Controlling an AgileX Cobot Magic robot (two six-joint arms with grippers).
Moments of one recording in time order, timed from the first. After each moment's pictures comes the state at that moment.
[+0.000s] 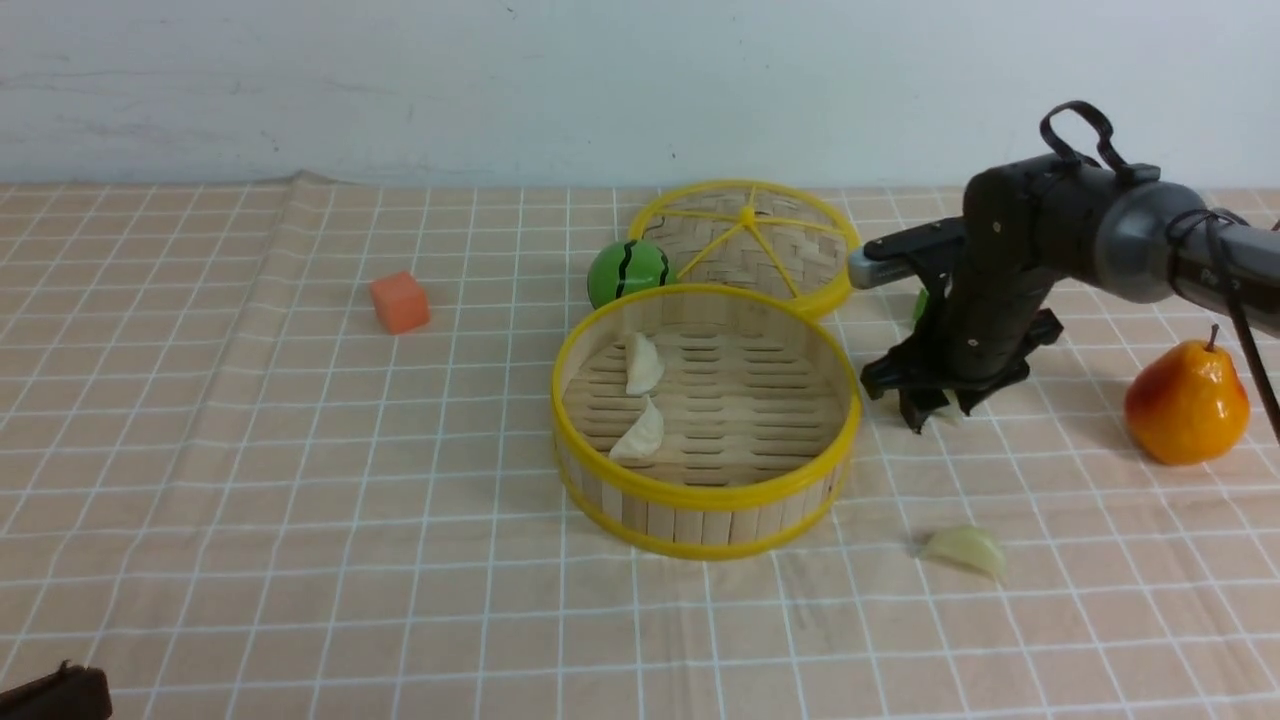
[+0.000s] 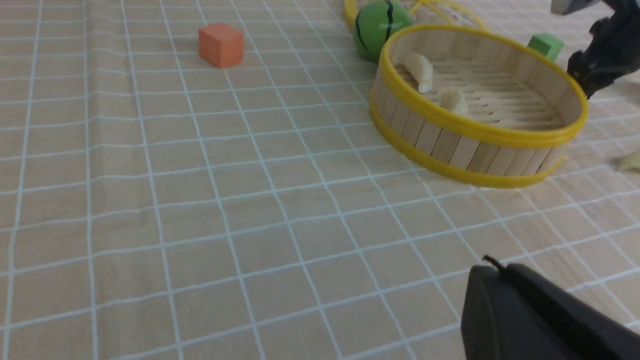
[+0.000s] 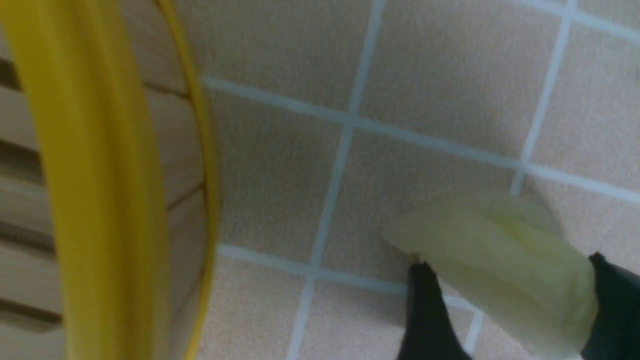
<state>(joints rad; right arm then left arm) 0.20 2.27 -1.85 -0.06 0.88 -0.01 -0.55 0.23 -0.26 0.35 0.46 -0.55</state>
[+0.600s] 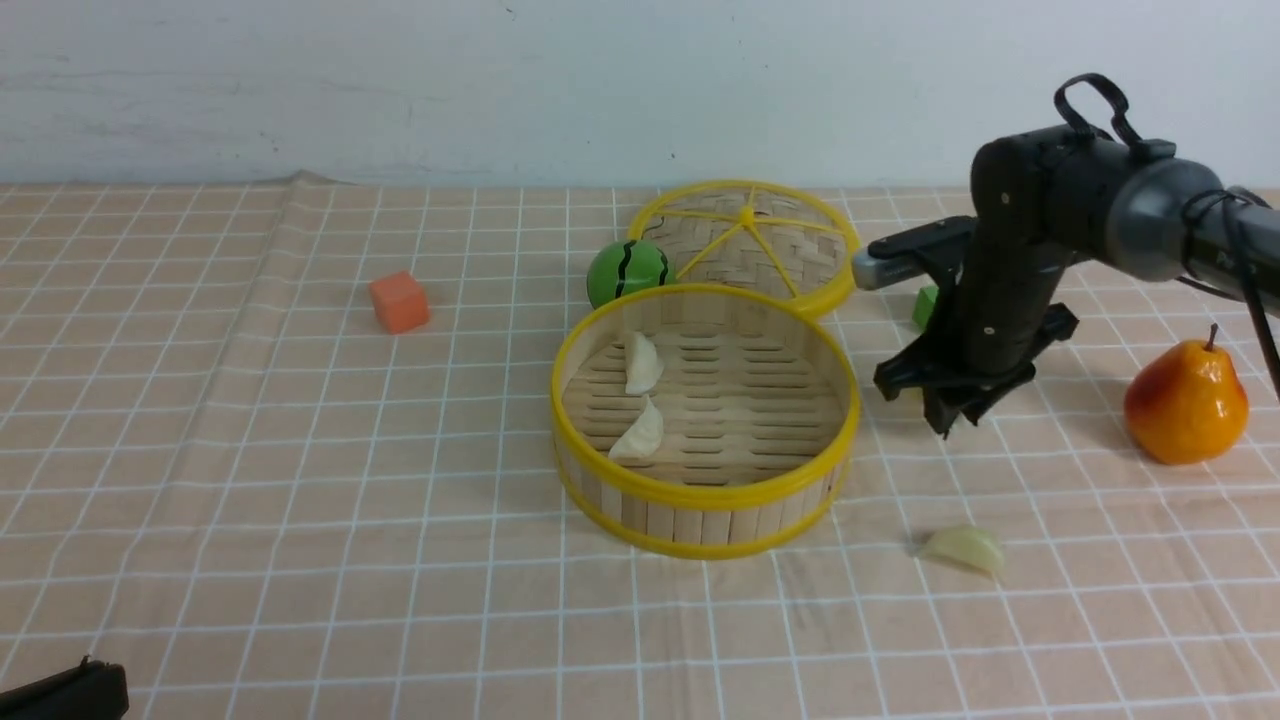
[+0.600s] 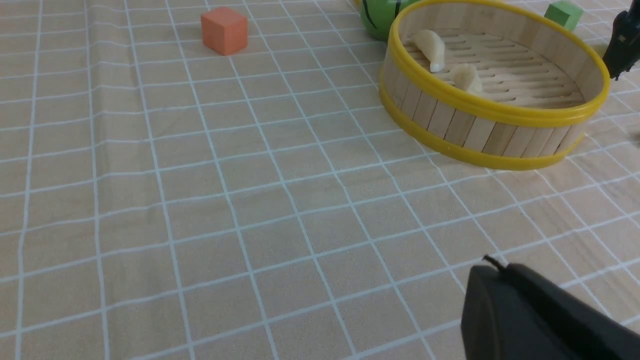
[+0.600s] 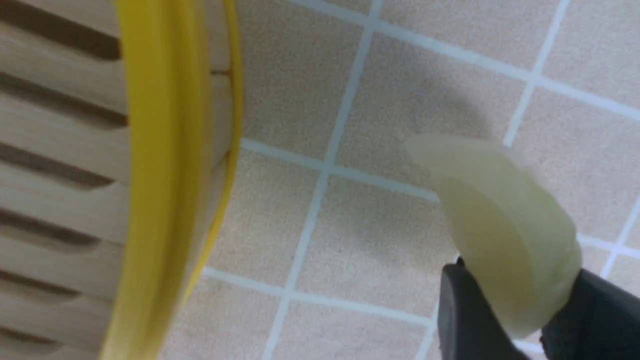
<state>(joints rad) 0.20 2.23 -1.89 -0.04 1.04 -0.07 -0.55 0.28 -0.26 0.38 0.44 -0.55</state>
